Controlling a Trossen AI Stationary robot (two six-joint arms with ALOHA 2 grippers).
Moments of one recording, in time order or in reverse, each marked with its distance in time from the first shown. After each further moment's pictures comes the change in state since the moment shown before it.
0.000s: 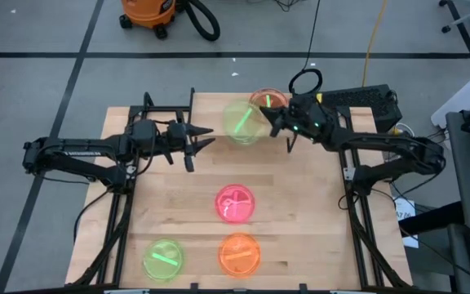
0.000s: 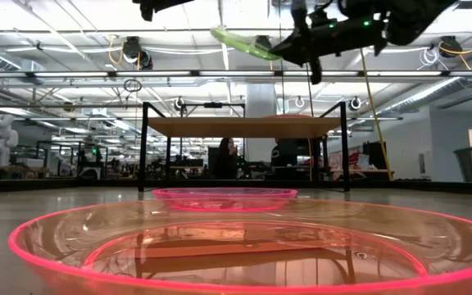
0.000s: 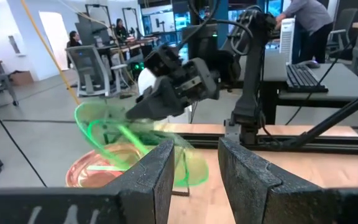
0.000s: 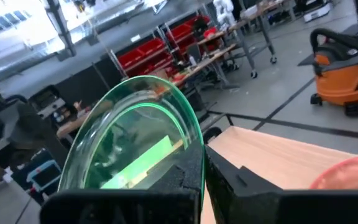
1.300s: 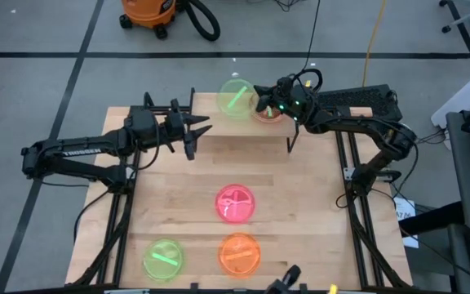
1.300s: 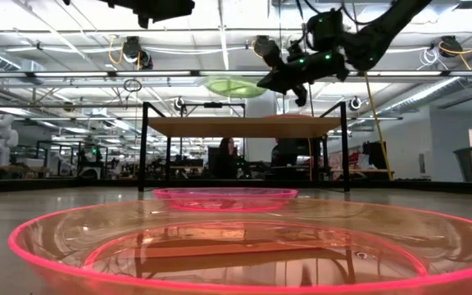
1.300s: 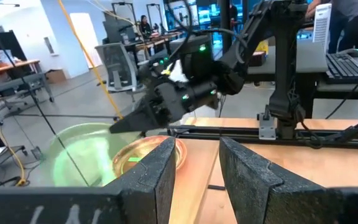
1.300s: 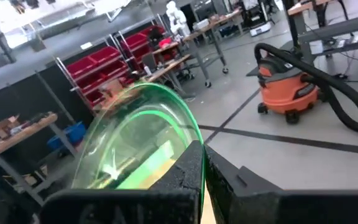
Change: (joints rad) left arm 0.127 -0.013 0.000 -0.023 0.021 0.044; right arm -0.183 0.317 0.195 0.077 0.000 -0.041
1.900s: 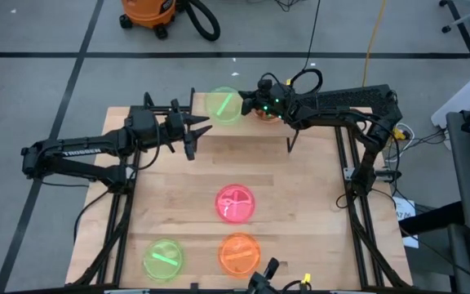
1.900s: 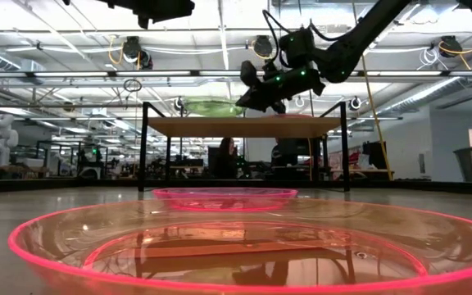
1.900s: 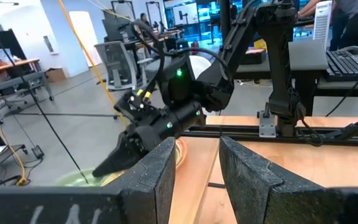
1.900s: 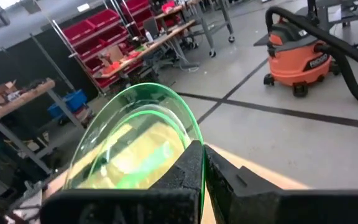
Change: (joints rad) left arm 0.000 0.000 0.000 -0.008 0.000 0.004; right arm 0.021 0.216 0.172 -0.076 -0.053 -0.015
